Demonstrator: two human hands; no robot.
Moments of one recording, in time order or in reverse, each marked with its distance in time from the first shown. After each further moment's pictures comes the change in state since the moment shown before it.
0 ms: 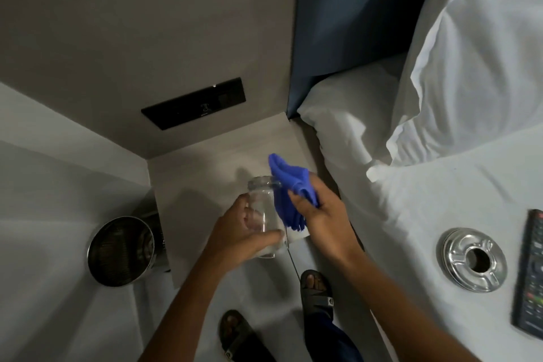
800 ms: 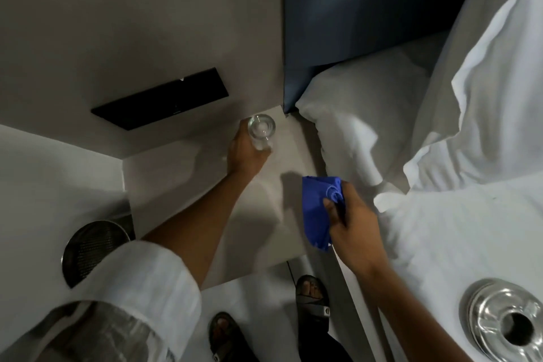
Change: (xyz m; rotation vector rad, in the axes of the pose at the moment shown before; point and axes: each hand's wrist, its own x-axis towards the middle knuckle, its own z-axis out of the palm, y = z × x) left_hand 0.246 0.021 0.051 0.208 0.423 0.162; right_hand 0.067 0.072 -0.063 -0.415 0.142 0.177
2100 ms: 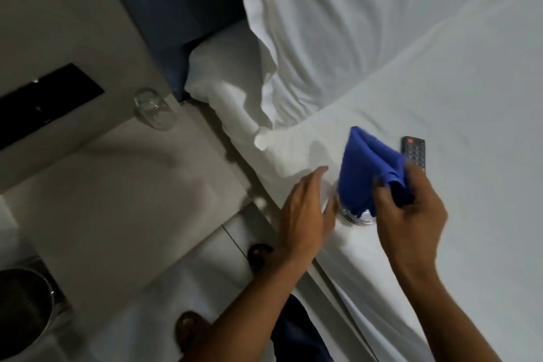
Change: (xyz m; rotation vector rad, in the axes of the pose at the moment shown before) left_hand -0.313 0.124 0.066 -0.108 -0.506 0.508; right_hand -0.159 0.049 -0.144 0.069 0.829 0.000
